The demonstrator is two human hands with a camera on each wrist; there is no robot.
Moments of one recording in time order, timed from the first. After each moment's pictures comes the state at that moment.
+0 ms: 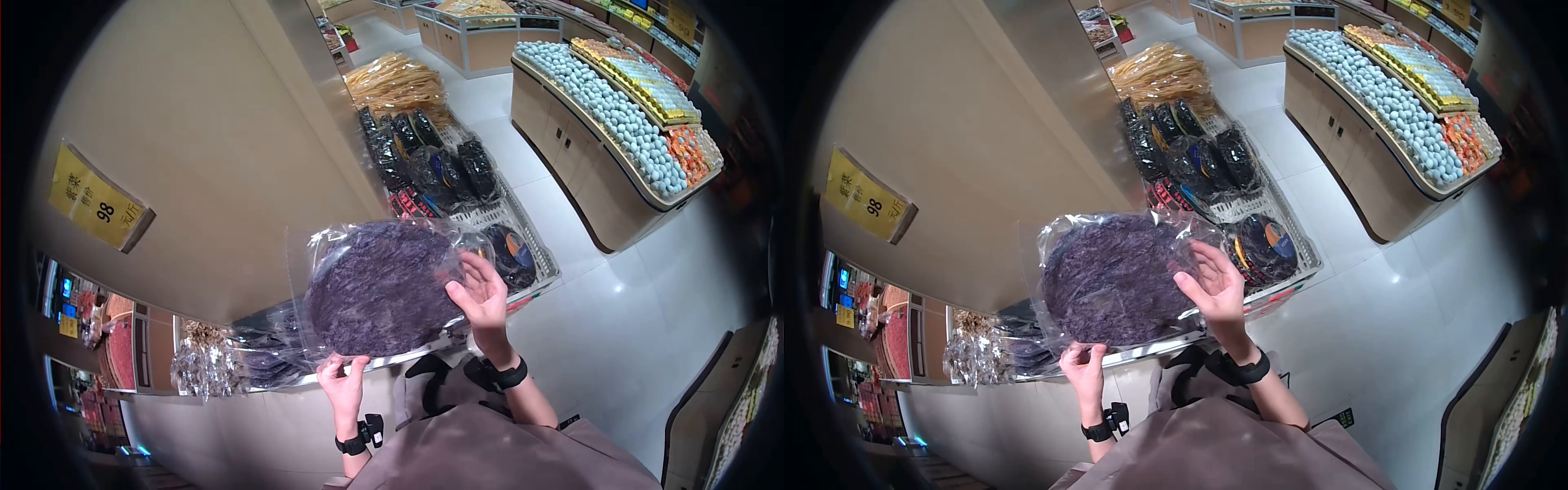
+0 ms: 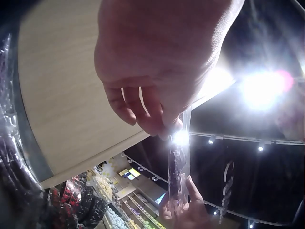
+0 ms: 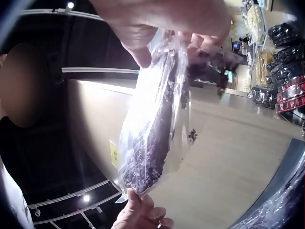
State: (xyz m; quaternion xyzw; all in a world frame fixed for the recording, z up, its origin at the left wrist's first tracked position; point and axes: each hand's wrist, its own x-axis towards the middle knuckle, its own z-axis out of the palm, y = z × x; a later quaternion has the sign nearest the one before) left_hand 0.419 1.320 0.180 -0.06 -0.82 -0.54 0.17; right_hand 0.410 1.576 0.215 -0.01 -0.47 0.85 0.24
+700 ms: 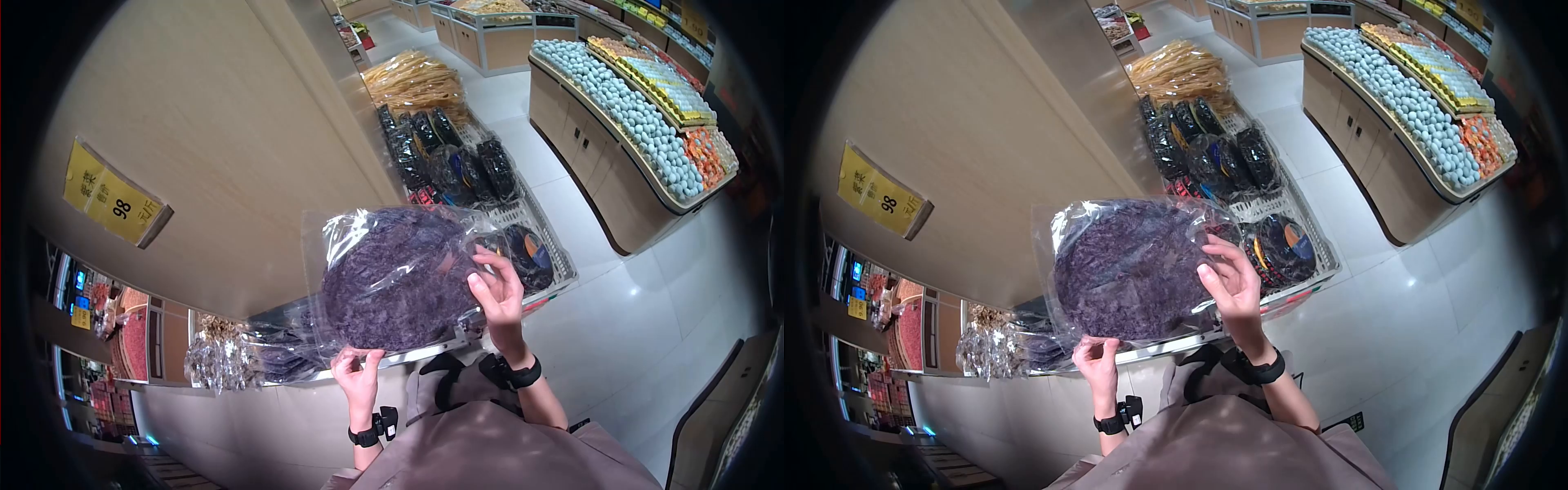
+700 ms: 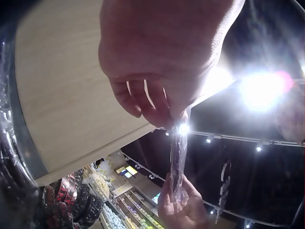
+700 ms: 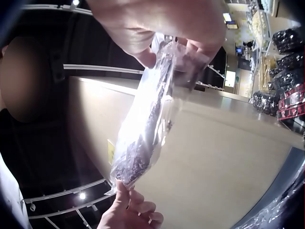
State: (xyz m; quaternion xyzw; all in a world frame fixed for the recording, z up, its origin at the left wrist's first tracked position) left_hand 0.413 1.324 0.184 -0.08 -0.78 -0.60 0.17; right_hand 0.408 1.578 0.218 -0.01 -0.50 0.83 0.24
